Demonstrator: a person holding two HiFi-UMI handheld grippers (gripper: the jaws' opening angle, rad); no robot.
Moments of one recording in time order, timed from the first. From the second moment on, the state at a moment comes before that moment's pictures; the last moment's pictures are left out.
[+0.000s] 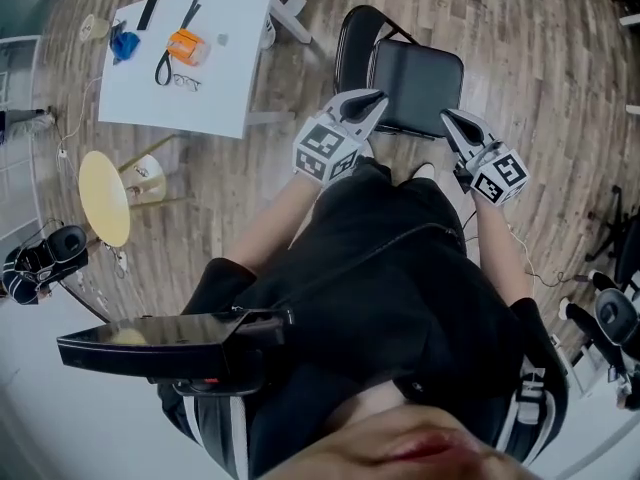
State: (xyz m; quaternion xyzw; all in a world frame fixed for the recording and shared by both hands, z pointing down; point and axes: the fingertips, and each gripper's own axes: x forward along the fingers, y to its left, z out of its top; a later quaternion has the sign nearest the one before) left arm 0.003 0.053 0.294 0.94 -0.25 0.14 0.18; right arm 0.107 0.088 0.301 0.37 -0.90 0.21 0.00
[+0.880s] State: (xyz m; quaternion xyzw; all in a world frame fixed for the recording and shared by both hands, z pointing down) left arm -0.090 -0.096 0.546 0.79 -0.37 0.34 0.35; right arm 0.280 0.035 0.731 0.41 -0.73 0.55 0.04
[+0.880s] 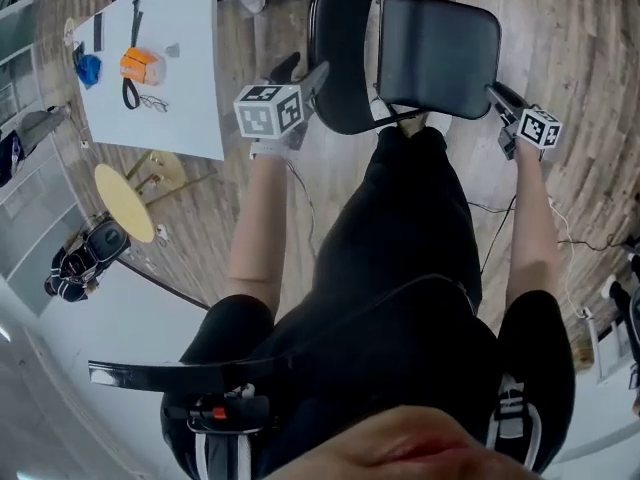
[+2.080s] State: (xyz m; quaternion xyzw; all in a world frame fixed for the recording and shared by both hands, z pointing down) left arm -0.054 -0.099 0.629 0.73 -0.28 0.43 0.46; right arm 0.338 0.021 0.975 0.35 -0.63 0.69 -0.01
